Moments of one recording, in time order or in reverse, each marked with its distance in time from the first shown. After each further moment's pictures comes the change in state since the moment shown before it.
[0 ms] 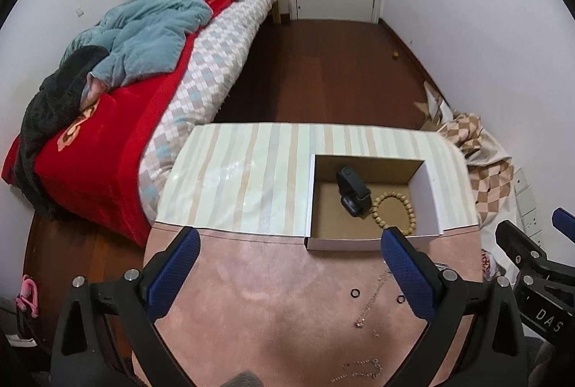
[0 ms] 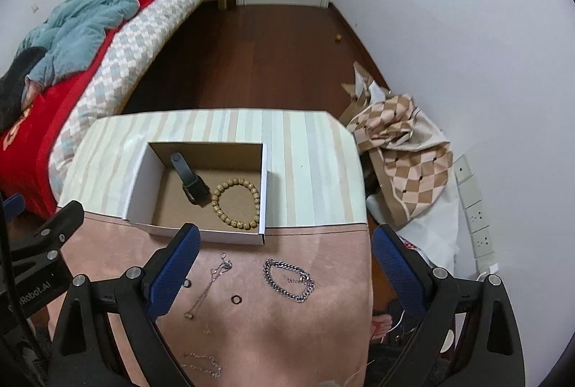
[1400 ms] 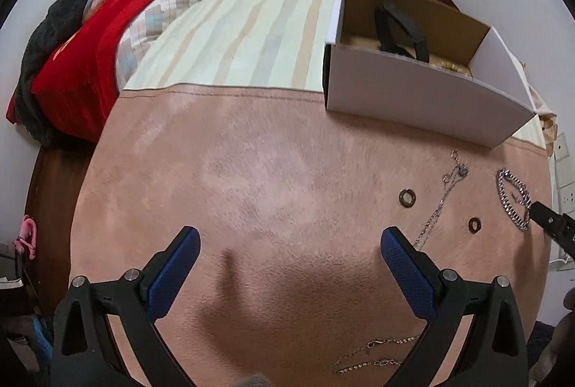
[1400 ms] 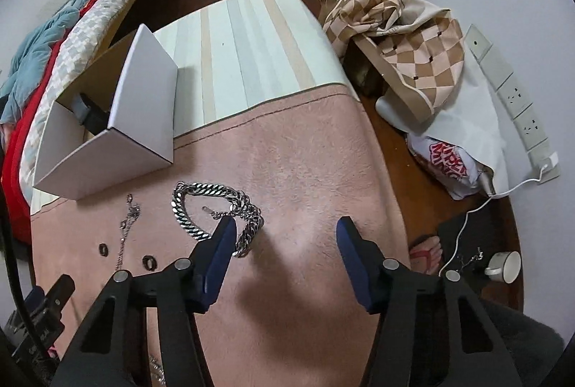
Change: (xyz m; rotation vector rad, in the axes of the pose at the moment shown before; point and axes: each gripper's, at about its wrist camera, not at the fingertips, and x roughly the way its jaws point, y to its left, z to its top) left arm 0.122 -0.016 -0.125 -0.084 0.253 0.097; right arm 0.161 -0.087 -0.116 0.285 0.228 0.118
